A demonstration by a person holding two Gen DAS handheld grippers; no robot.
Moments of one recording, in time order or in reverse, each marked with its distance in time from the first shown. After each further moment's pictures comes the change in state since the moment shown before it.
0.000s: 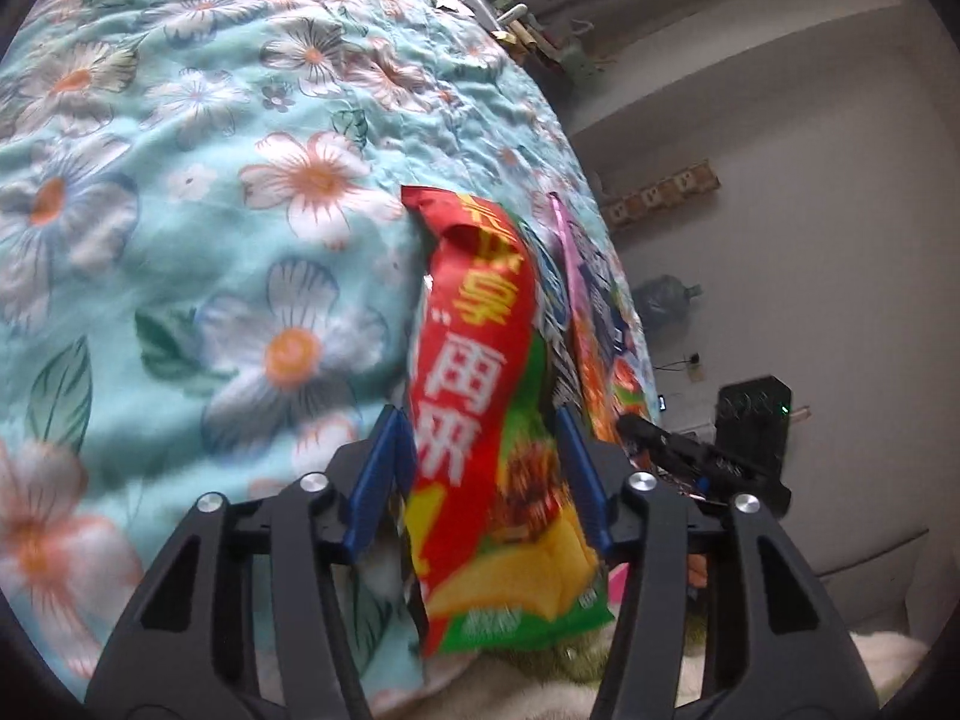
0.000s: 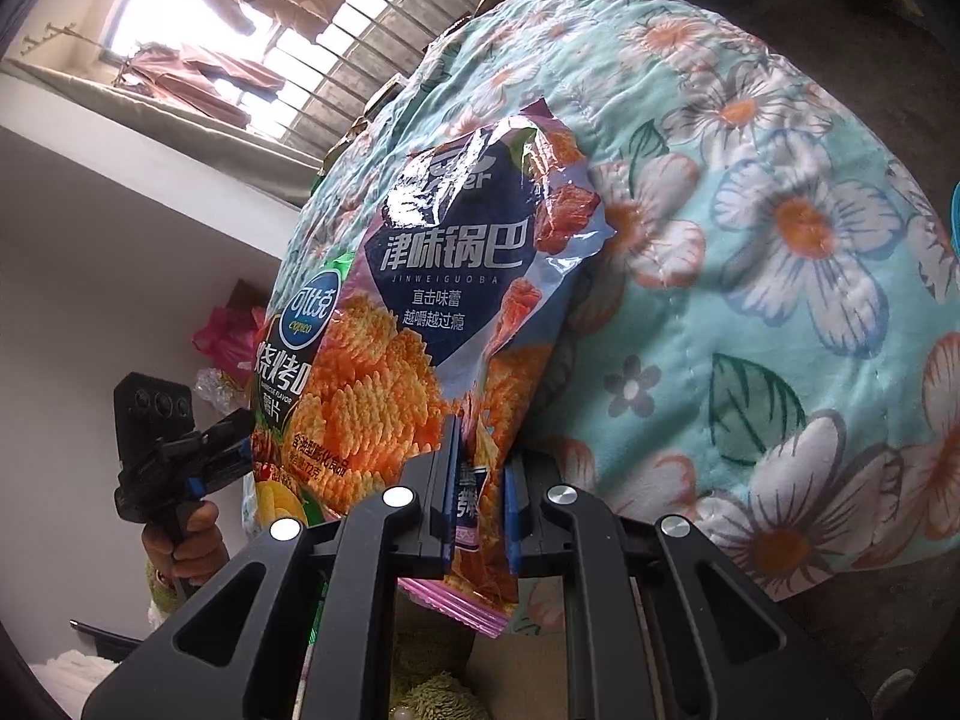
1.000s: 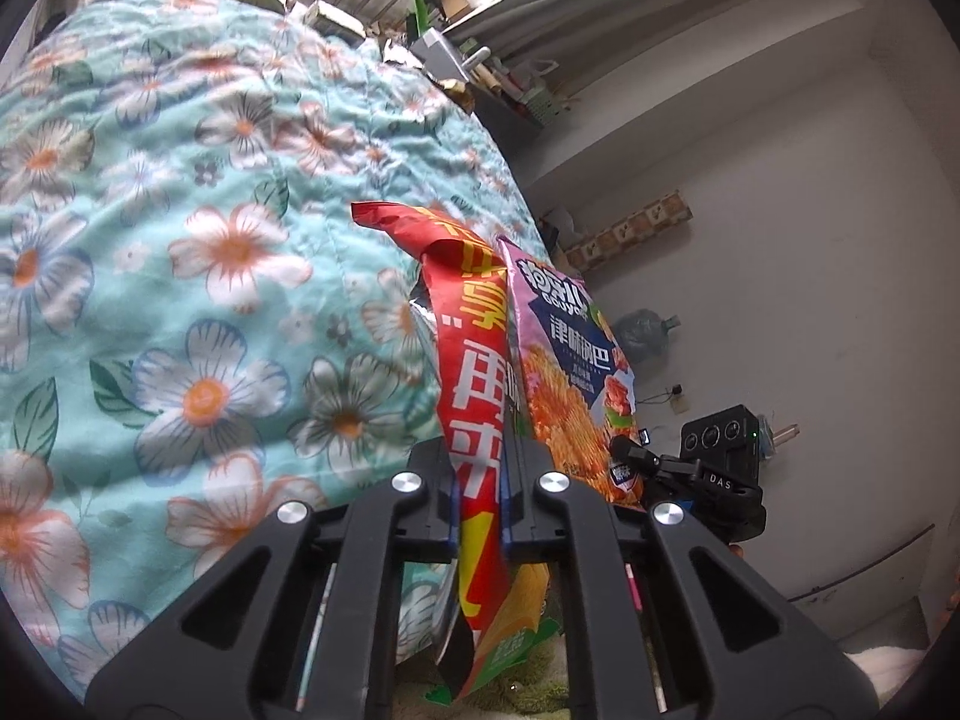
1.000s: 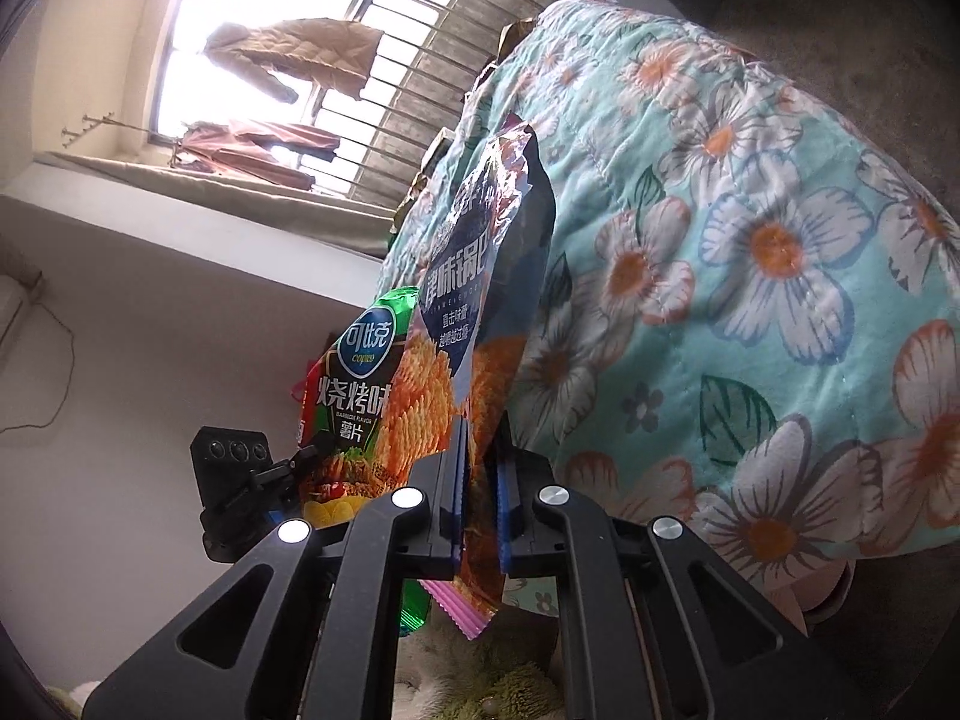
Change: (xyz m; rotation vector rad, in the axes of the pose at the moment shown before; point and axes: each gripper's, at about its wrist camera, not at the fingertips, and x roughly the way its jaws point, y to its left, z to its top) left arm -0.020 -0.041 0.000 0.049 -0.133 -0.040; right arm -0.038 -0.031 0.005 0.122 -0.066 0.264
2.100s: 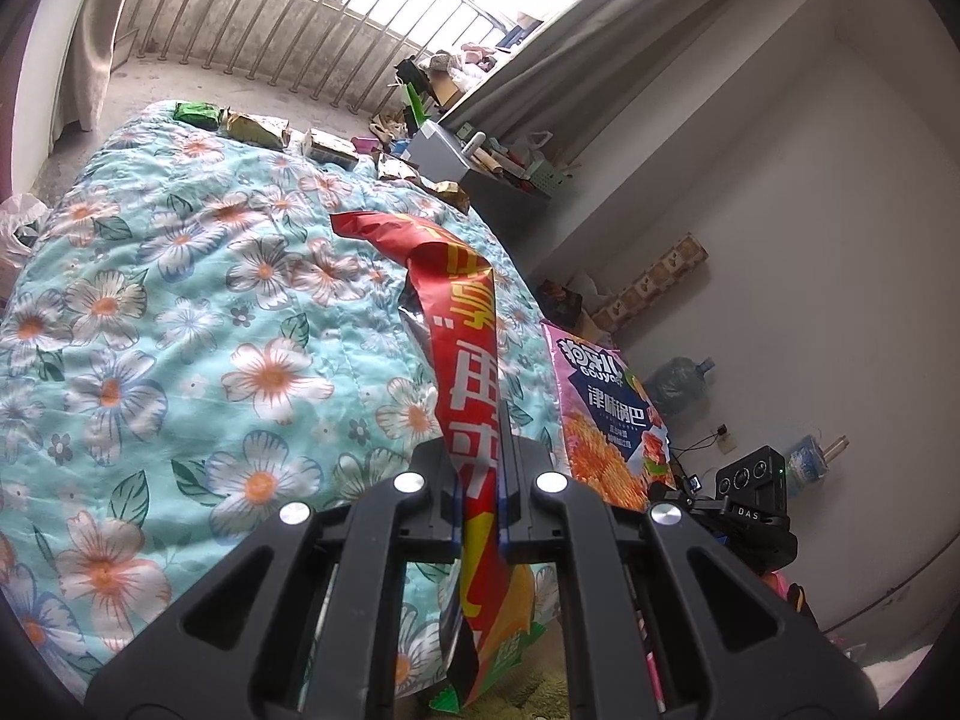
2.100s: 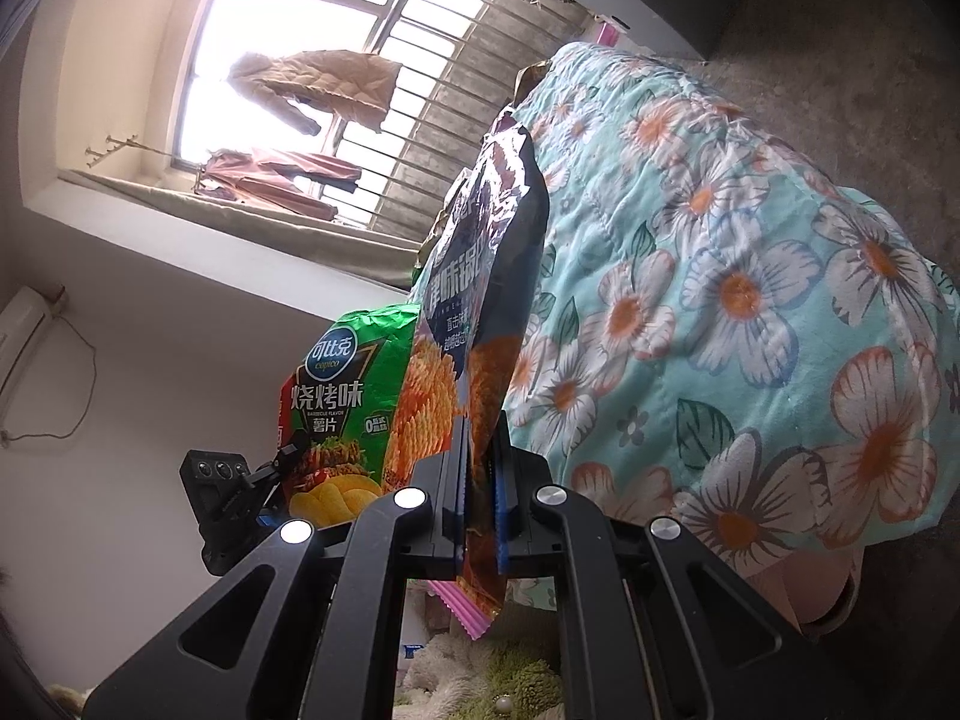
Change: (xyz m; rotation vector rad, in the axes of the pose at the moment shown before) left arm -0.037 -0.033 0.015 0.132 -0.190 0.107; right arm -0.045 -0.016 -0.004 -0.011 -0.066 0.045
